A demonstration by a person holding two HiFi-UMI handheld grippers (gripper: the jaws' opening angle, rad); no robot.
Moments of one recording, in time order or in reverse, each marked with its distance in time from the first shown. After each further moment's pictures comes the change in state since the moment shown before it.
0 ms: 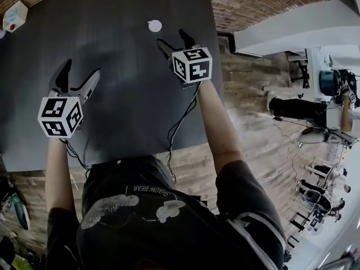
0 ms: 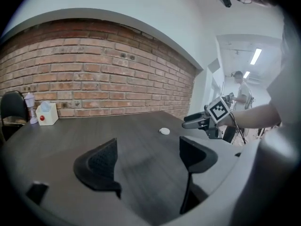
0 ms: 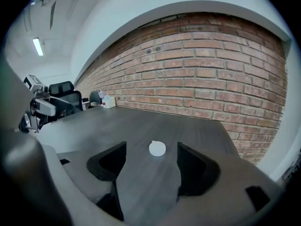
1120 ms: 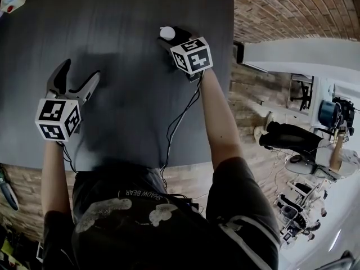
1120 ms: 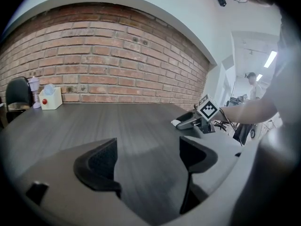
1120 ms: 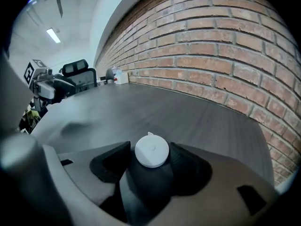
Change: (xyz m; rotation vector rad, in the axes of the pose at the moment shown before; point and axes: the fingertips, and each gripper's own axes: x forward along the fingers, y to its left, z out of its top) left arm 0.056 0.041 -0.042 -0.095 0.075 0.069; right arm 0.129 -0.017 -0.040 -0.191 0.237 0.230
